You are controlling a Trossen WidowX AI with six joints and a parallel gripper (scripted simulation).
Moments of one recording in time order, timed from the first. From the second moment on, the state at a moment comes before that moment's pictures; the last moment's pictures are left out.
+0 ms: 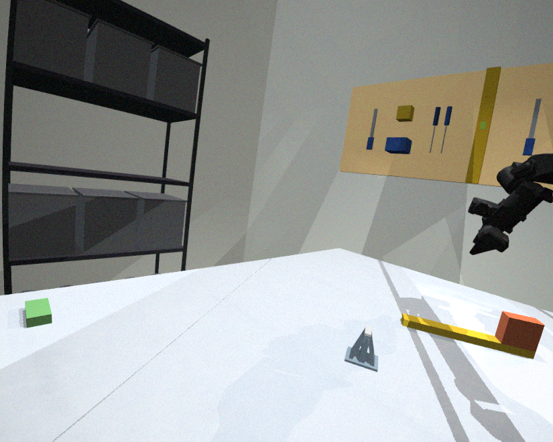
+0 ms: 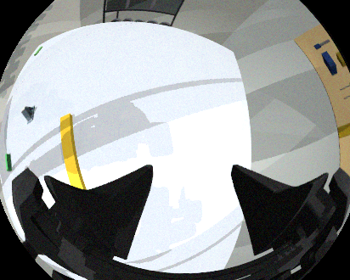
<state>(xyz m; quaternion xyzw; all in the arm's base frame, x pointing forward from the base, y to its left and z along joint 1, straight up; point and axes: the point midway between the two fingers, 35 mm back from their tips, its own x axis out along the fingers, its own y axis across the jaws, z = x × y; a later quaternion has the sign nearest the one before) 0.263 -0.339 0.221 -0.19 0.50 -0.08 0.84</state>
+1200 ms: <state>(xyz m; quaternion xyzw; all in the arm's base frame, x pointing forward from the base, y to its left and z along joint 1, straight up) 0.230 -0.170 0.141 -0.16 0.68 0.14 0.70</state>
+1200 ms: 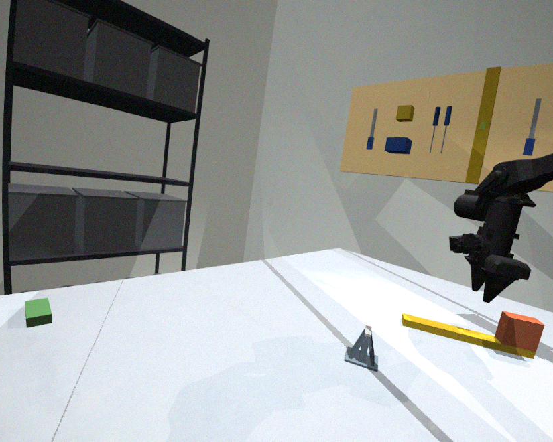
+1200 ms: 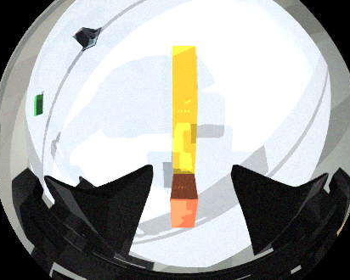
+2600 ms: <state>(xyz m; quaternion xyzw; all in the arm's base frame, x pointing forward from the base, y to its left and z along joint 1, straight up) 0.227 -0.167 0.049 -0.16 0.68 0.14 0.70</state>
